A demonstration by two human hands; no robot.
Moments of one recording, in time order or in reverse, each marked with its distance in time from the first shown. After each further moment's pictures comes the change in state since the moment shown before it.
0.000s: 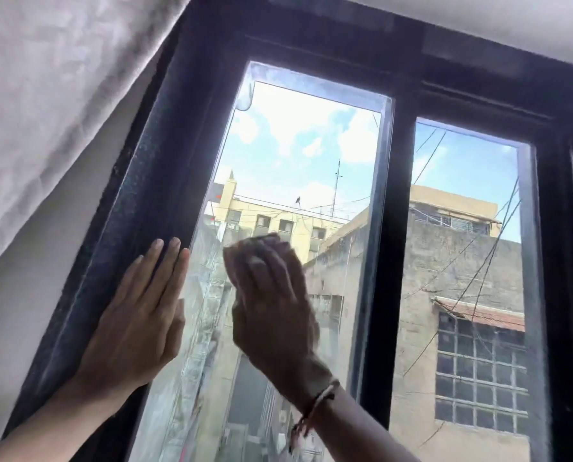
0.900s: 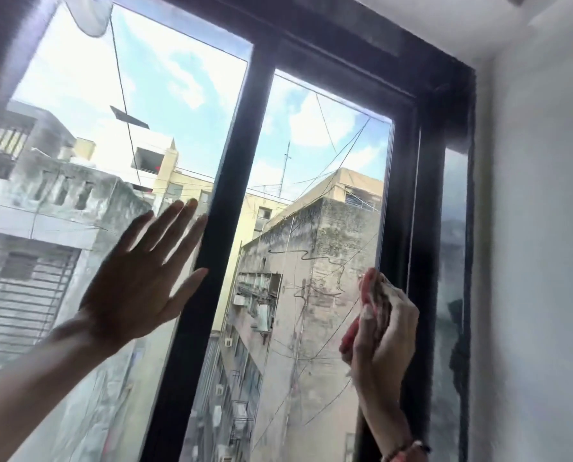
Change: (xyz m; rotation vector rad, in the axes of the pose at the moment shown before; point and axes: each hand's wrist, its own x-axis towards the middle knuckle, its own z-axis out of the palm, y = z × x) left_hand 0.084 0.217 0.041 0.035 0.034 0.180; right_hand -0.162 0.282 -0.188 0.232 0.207 0.669
